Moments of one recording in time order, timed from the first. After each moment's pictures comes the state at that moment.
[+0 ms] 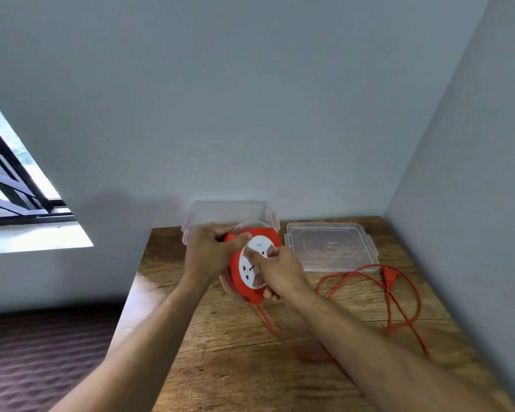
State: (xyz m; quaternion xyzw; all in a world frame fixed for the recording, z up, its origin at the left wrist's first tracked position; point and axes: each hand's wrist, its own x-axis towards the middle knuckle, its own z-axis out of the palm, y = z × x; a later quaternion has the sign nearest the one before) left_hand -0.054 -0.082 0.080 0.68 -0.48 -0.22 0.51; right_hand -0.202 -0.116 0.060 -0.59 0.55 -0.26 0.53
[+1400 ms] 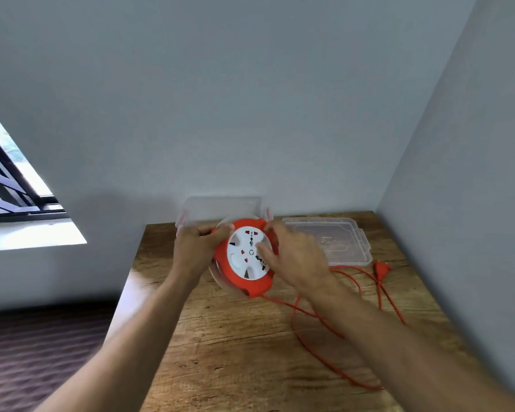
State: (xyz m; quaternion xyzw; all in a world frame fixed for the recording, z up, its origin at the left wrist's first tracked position) left_hand -0.044 -0.079 0.074 0.69 -0.37 -0.30 0.54; right_hand -0.240 -0.139 0.066 -0.86 0.44 -0.25 0.03
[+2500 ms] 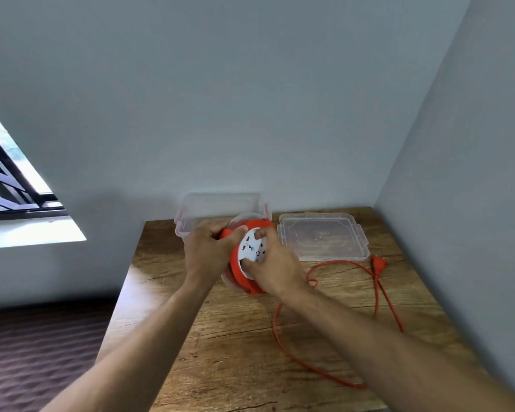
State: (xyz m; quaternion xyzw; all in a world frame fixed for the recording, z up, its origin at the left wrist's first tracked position) left_hand -0.078 -0.071 0.072 0.67 -0.45 -0.20 0.56; right_hand -0.217 -0.110 0.046 -0.76 0.51 -0.27 0.28
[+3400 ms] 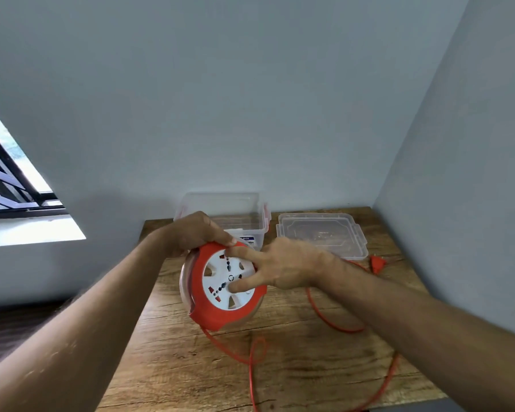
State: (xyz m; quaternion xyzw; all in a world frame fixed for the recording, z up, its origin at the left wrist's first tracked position) left_hand -0.005 -0.103 0.101 0.65 -0.53 -0.50 0.23; right_hand -0.247 -0.138 0.095 -0.99 -0.03 0.01 -0.13
